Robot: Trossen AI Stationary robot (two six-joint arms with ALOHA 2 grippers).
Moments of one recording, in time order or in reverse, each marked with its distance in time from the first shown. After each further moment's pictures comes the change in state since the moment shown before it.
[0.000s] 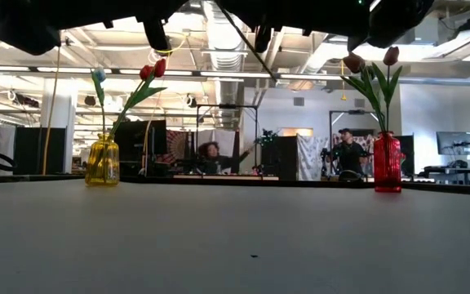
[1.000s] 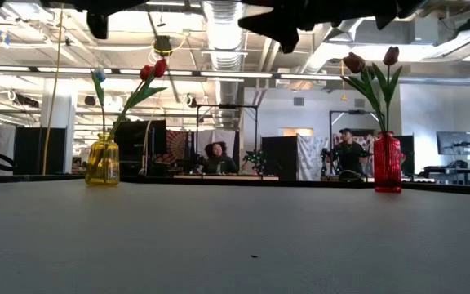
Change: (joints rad) left arm 0.000 -0.767 0.000 -1.038 -0.168 -0.024; right arm -0.033 -0.241 0.000 -0.555 -0.001 -0.025
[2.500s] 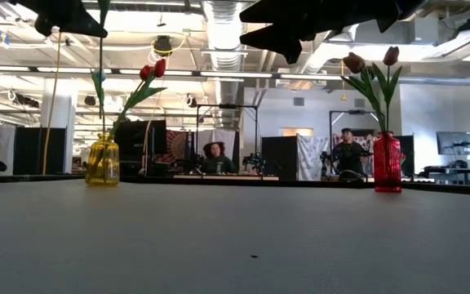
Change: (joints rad) left arm 0.389 -0.234 0.247 -0.783 -0.179 0.036; right arm 0.001 0.010 0.000 -0.050 0.056 0.037
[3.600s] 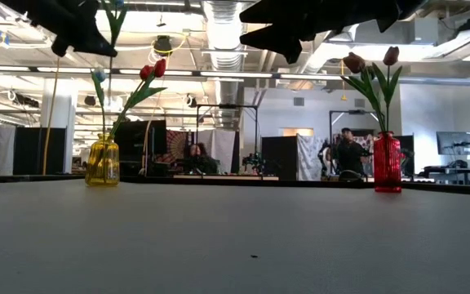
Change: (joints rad) left arm 0.646 0.095 -0.013 0.081 0.680 0.024; right arm -0.001 0.000 0.001 -0.001 0.000 -0.009
